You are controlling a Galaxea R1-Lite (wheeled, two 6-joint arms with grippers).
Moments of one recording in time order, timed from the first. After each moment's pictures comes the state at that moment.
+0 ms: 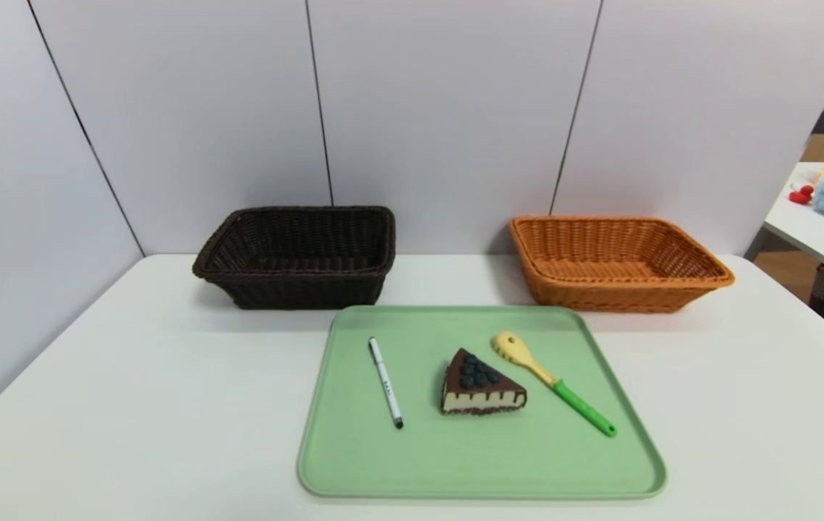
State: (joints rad) left arm 0.00 0.00 0.00 0.00 0.02 -0.04; right arm 0.00 0.00 -0.01 0.01 0.00 0.04
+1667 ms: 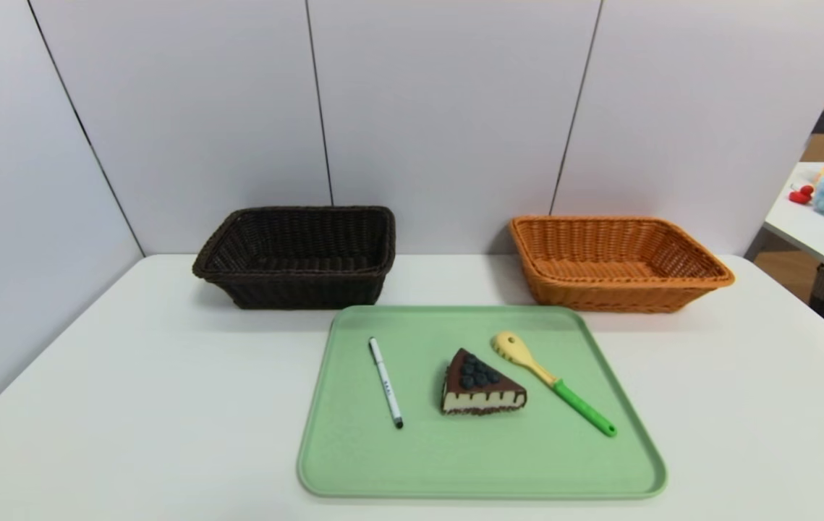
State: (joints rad) left arm 0.00 0.00 -0.01 -0.03 0.02 0.00; right arm 0.00 0.00 0.00 -0.05 -0.01 0.06
